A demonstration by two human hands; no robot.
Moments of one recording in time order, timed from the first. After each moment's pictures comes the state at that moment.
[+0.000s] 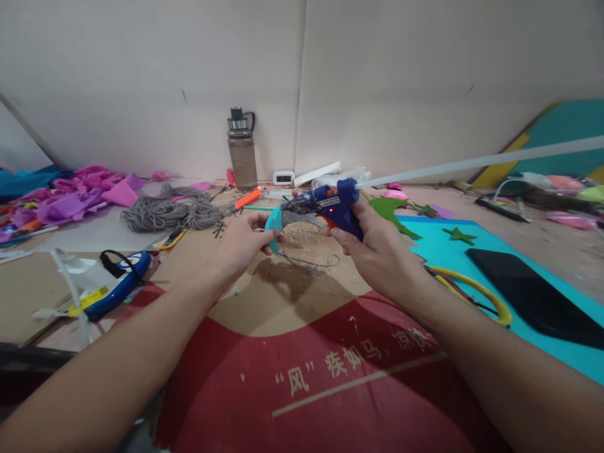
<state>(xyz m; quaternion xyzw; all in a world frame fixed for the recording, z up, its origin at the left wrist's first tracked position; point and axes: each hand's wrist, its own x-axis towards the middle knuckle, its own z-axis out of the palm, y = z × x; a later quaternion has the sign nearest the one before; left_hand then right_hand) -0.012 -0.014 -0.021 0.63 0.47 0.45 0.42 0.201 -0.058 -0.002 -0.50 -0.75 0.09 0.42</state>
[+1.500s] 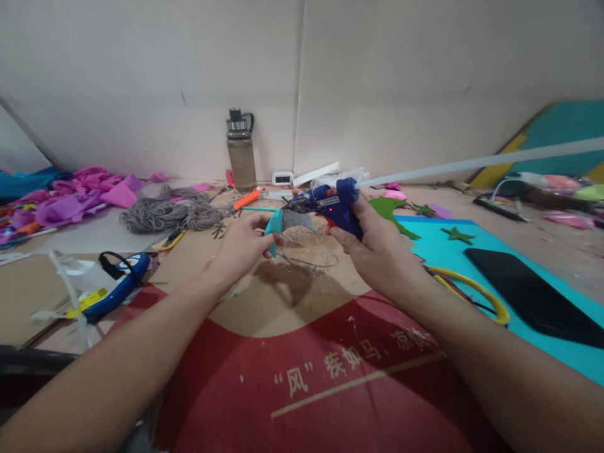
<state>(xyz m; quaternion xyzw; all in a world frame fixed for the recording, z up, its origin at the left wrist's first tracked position) -0.008 -0.024 -0.011 0.67 0.48 0.43 0.37 0.202 -0.055 -0.002 -0.53 -0.74 0.06 0.41</state>
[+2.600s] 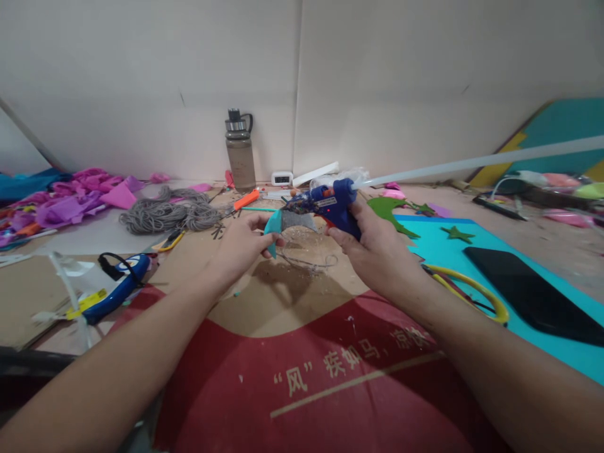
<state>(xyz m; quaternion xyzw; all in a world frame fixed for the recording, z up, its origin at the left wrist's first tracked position) -0.008 -0.022 -0.012 0.66 0.49 0.43 0.39 0.201 -0.057 0.000 -0.55 -0.74 0.04 0.38</state>
